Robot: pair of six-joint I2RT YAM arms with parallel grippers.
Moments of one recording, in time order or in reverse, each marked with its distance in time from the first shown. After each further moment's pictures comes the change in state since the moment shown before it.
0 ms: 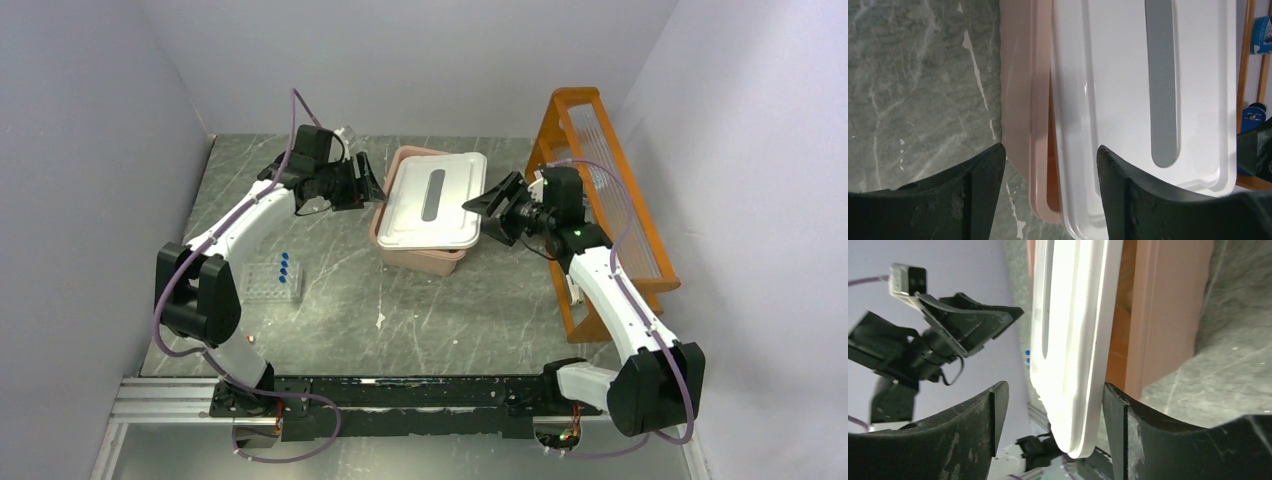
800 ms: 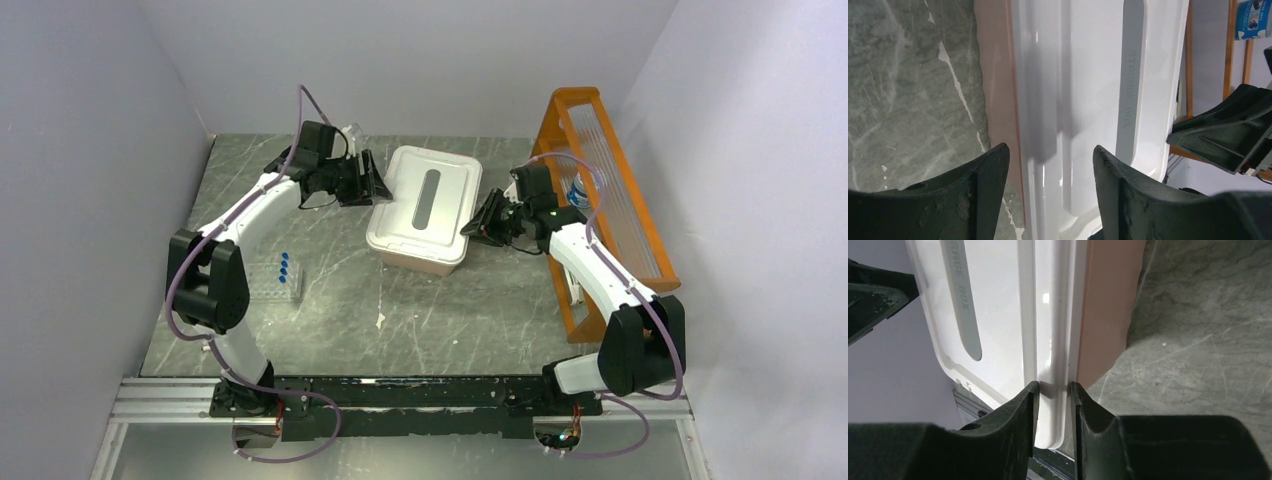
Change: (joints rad) left arm 0.017 0.092 0.060 0.027 0.125 0.038; right arm 0.080 0.195 0.107 -0.205 0.111 -0.307
